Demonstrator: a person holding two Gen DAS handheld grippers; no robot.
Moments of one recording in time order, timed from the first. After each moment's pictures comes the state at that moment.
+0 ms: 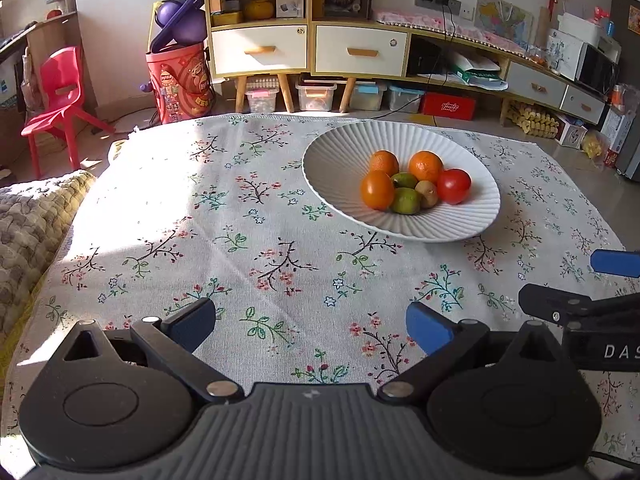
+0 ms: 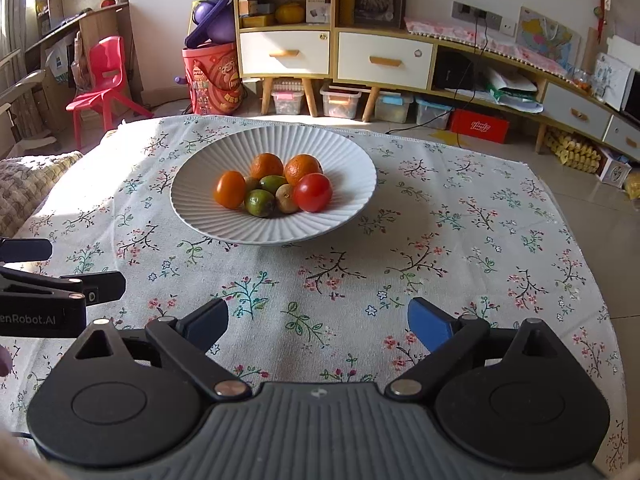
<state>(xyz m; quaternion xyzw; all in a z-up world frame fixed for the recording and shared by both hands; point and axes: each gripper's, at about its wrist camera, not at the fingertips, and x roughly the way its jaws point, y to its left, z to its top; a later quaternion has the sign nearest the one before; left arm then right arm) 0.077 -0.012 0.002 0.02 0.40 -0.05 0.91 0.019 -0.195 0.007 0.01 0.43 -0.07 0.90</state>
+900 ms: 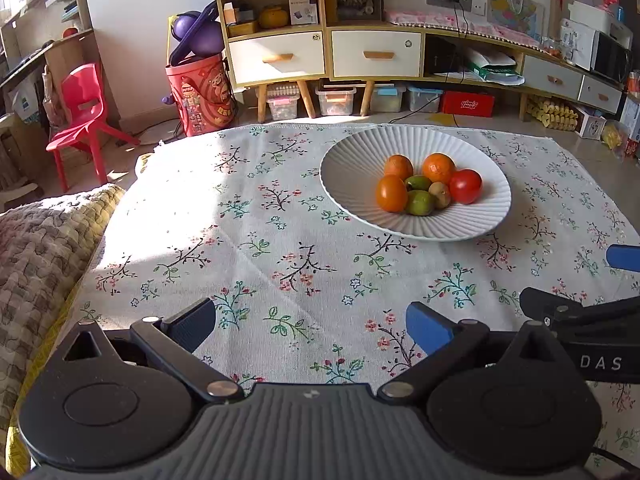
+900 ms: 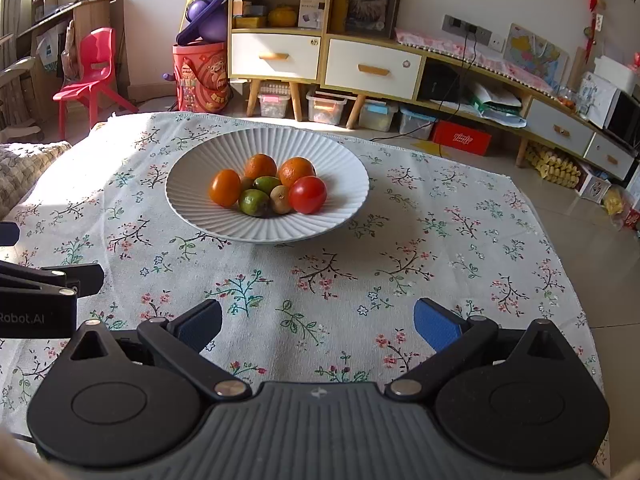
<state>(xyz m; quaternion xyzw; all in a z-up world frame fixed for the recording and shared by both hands) 0.065 -0.020 0.013 0.05 0.39 -0.01 0.92 0.019 -0.184 0.004 -0.02 0.43 -0.09 0.90</state>
